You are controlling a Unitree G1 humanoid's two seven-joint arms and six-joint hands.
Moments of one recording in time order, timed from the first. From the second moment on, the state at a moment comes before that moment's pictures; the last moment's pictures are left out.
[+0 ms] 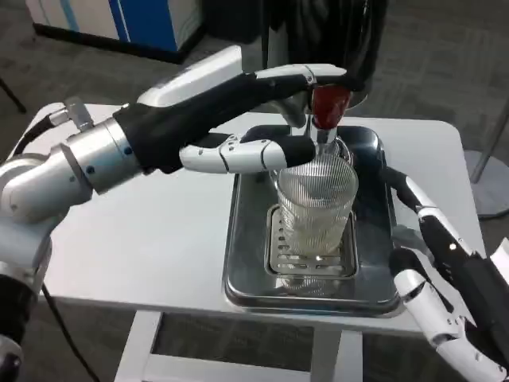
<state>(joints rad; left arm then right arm) -0.99 0.56 -0.13 0.69 0.03 -0.88 -0.70 0.26 -0.26 -0.03 -0.61 -0.21 -0.22 0.17</state>
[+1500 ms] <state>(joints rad) -1.02 0.59 -0.19 0.72 0.15 -0.97 -0.58 0.15 -0.24 0.02 -0.51 -0.33 -0.09 0.15</state>
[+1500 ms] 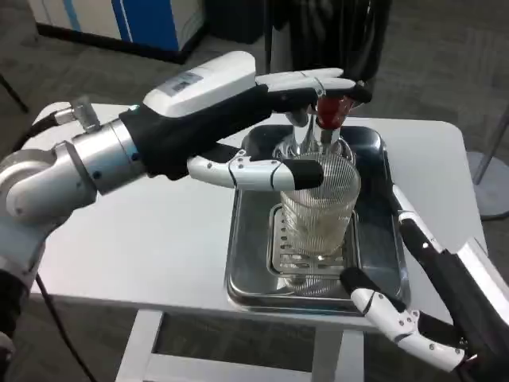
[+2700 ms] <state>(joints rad) -1.05 0.63 -0.24 0.74 0.22 -1.03 -0.51 -0.03 -0.17 0.09 -0.40 -0.37 -0.04 0.09</state>
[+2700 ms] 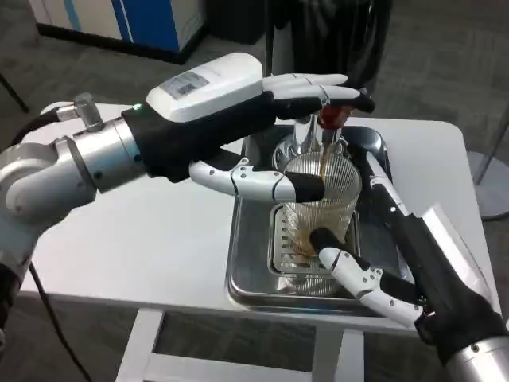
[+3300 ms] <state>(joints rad) -1.05 0.63 -0.25 0.74 0.23 -1.04 -0.50 -0.06 -0.17 0.10 -0.39 -0.37 -0.04 0.09</state>
